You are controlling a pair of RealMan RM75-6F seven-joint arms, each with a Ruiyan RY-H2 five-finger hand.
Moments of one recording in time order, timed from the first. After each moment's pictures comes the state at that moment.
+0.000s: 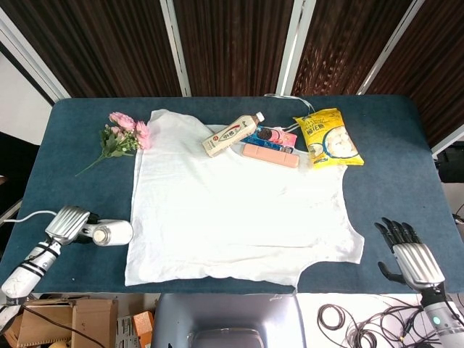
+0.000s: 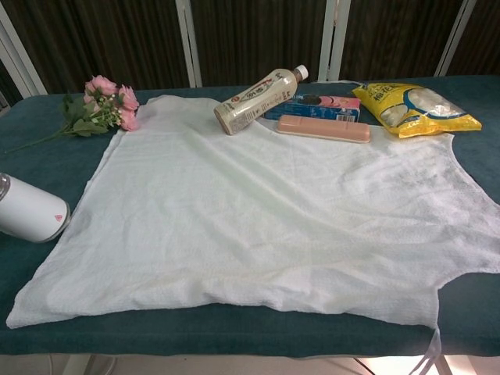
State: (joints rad) left arm -0.51 -1.47 0.11 -0.74 1.63 1.10 -0.50; right arm 0.16 -1.06 -0.05 -1.61 -1.48 1.22 -0.04
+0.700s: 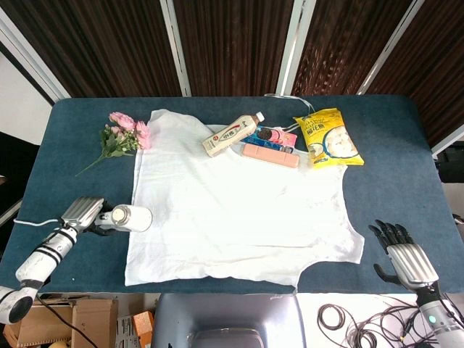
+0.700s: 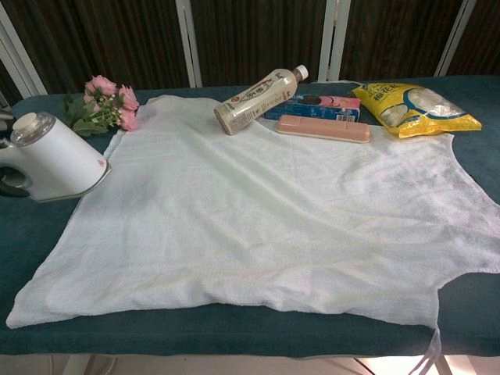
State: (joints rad) left arm -0.66 -1.15 -0.07 -1.43 1.26 0.75 -0.24; right arm 0.18 -1.06 -0.06 -1.61 -1.49 1.18 -0.03
